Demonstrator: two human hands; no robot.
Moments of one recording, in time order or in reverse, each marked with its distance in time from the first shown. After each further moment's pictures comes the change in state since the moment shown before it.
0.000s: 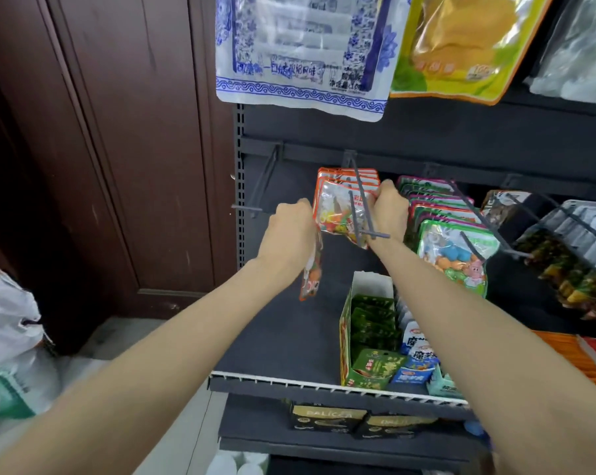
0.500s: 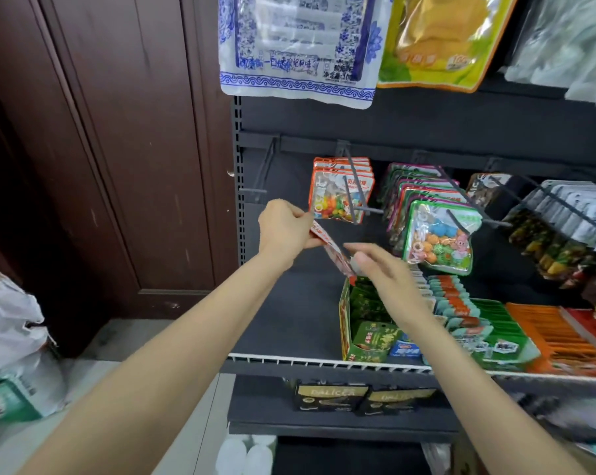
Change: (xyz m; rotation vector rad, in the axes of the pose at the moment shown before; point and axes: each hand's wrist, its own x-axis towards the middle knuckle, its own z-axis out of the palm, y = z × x) left_hand -0.034 0.003 -0.014 -0.871 -0.045 -0.334; right_hand -0.136 0.037 -0.062 0.590 -0.546 -0.091
